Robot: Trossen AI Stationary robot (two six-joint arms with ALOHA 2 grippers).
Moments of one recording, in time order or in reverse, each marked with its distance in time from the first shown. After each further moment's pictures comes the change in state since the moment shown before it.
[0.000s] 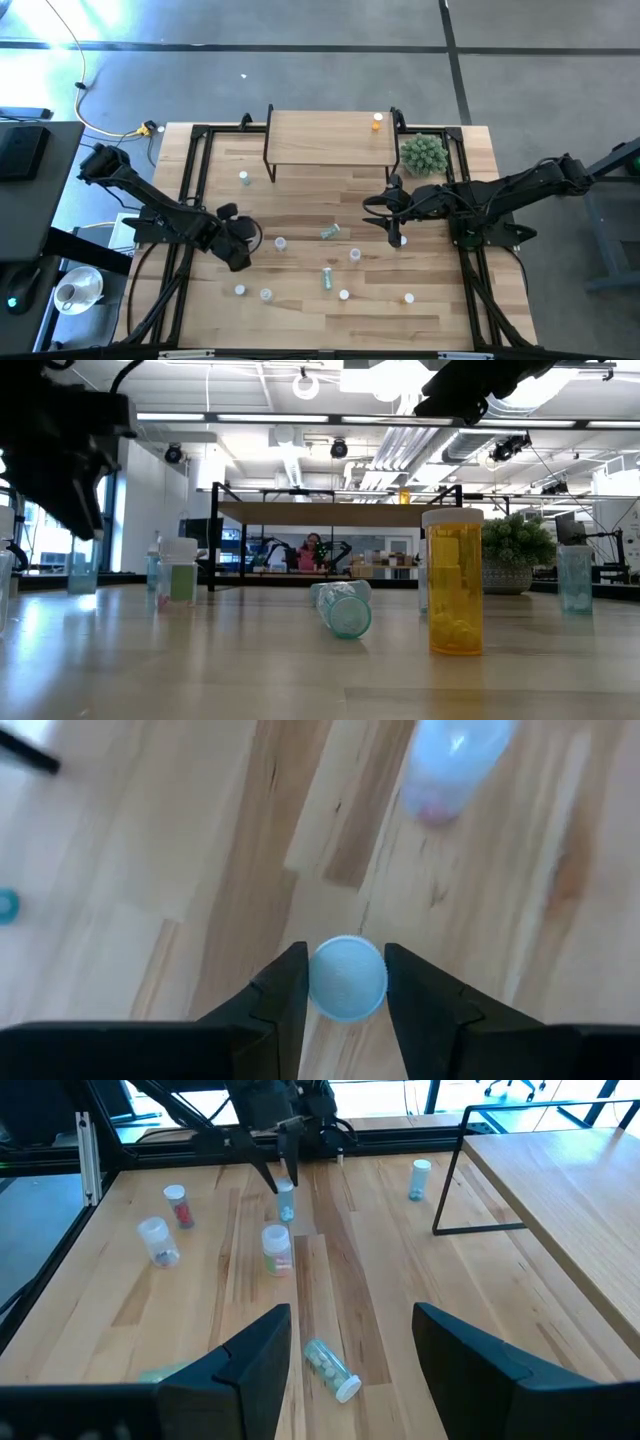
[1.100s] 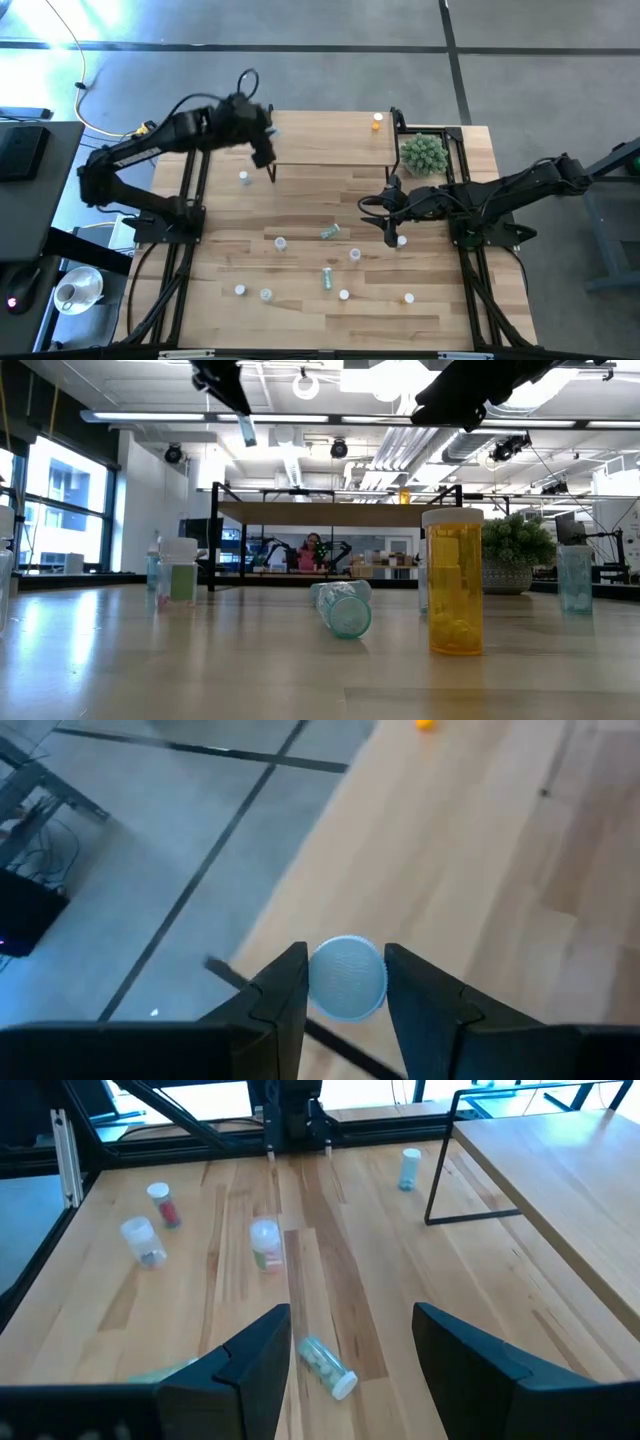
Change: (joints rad) left arm 0.910 0.078 0.771 -0.099 0.072 0.929; right arm 0.000 0.035 0.000 0.013 0.029 0.035
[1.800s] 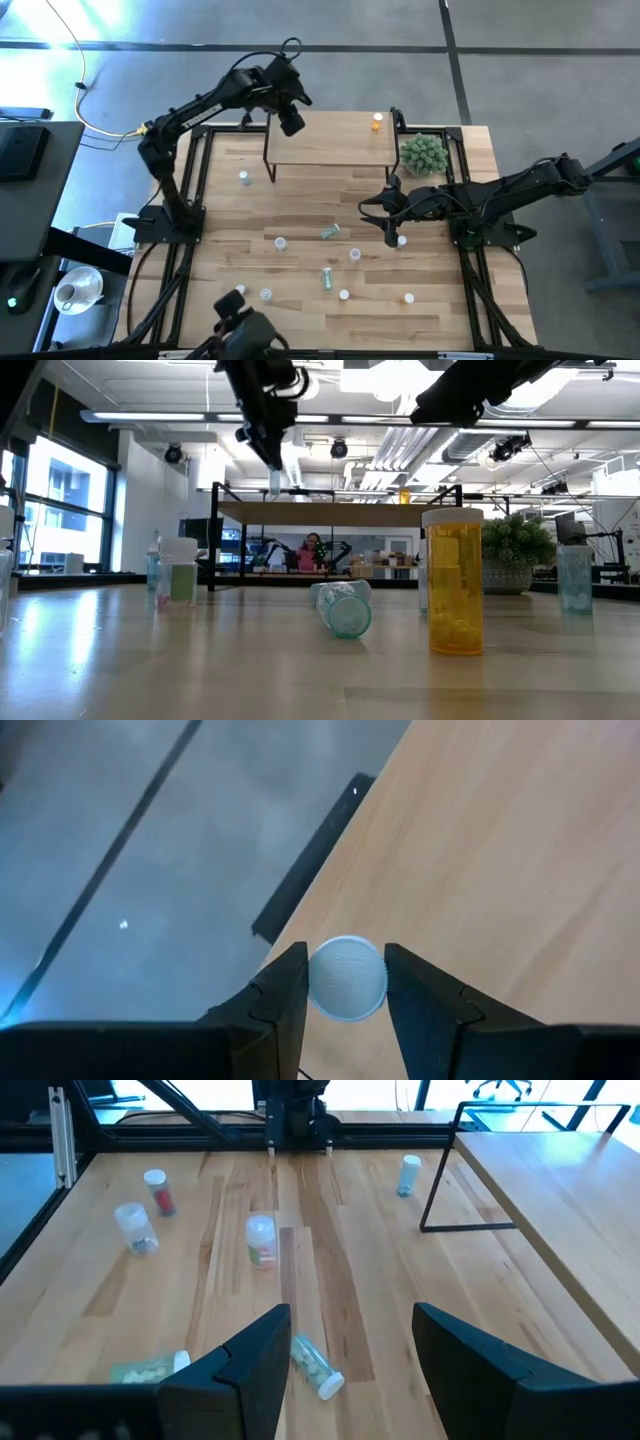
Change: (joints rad) left arm 0.245 0.519 0.436 -0.192 0.161 0.024; right arm -0.001 -0.001 0.000 0.000 0.003 -0.080
